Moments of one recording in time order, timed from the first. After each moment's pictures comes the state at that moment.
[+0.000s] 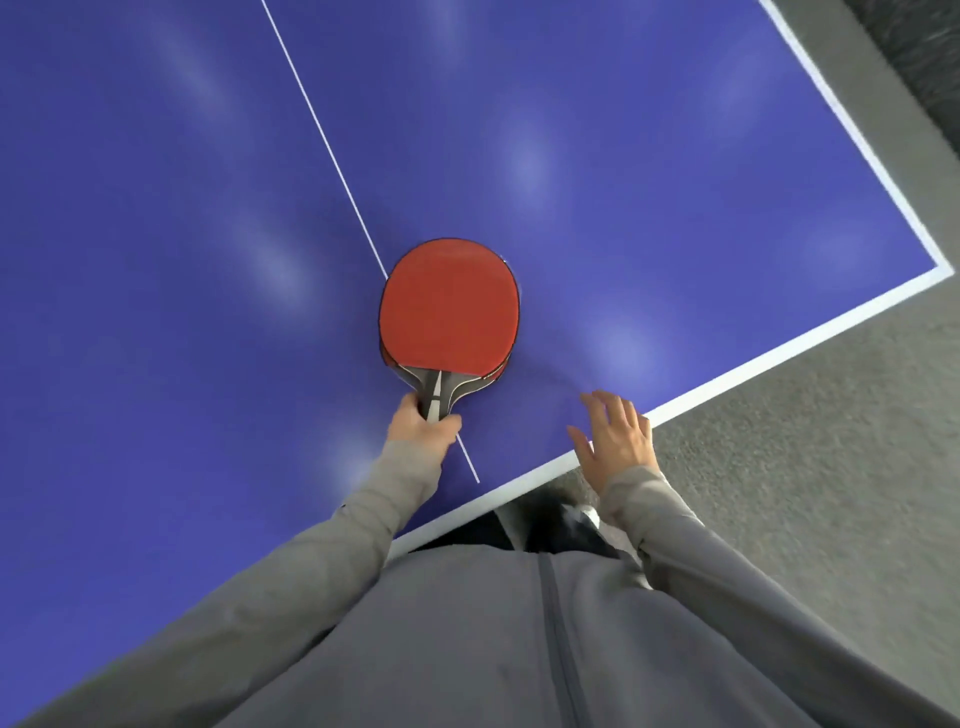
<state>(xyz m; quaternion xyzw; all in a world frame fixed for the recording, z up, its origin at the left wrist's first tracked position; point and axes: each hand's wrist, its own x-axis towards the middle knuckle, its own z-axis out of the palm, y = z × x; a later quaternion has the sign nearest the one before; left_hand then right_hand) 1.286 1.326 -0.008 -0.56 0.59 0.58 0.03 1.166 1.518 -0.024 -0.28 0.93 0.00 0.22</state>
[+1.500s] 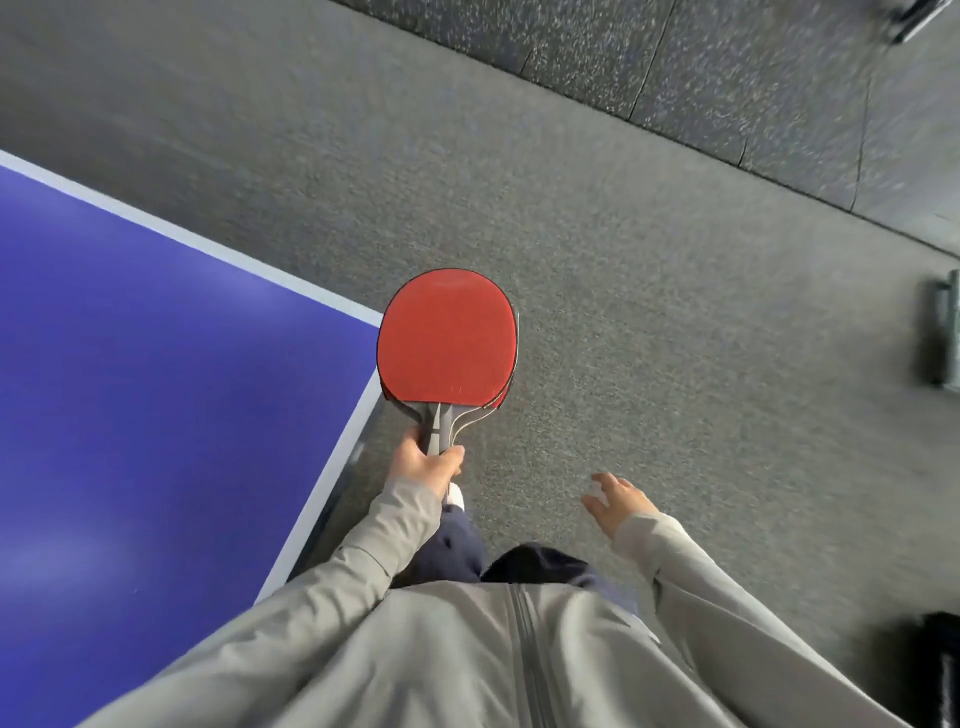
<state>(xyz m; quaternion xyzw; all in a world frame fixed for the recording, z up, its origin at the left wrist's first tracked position) 0.827 1.771 0.012 -0.31 0.73 0.56 0.24 0.884 2.025 -0.047 0.20 0.87 -0.17 0.42</state>
